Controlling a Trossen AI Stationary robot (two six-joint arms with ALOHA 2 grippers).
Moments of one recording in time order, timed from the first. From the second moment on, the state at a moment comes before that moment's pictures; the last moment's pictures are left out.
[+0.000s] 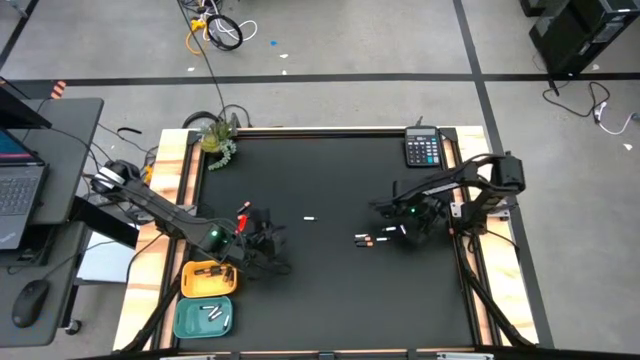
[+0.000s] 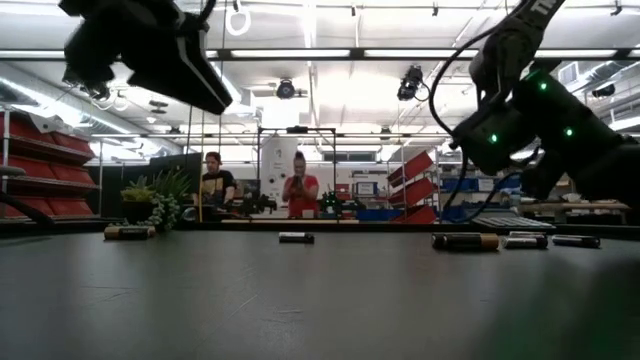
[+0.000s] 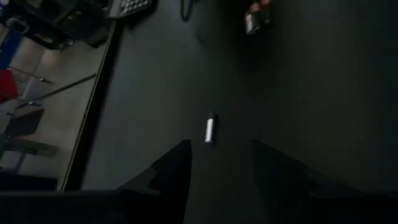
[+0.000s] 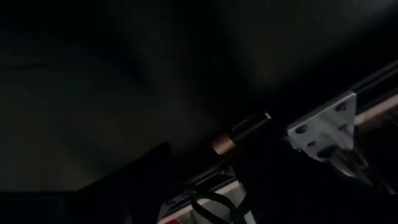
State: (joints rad) left arm -0.49 1.38 0.88 -0.42 -0.78 -0.11; right arm -0.12 1.69 0.79 -1.33 -0.08 0.62
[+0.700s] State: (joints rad) left arm -0.49 1.38 0.75 -0.19 -0.82 -0.12; right arm 0.03 1.71 0.78 -1.35 0.27 1.26
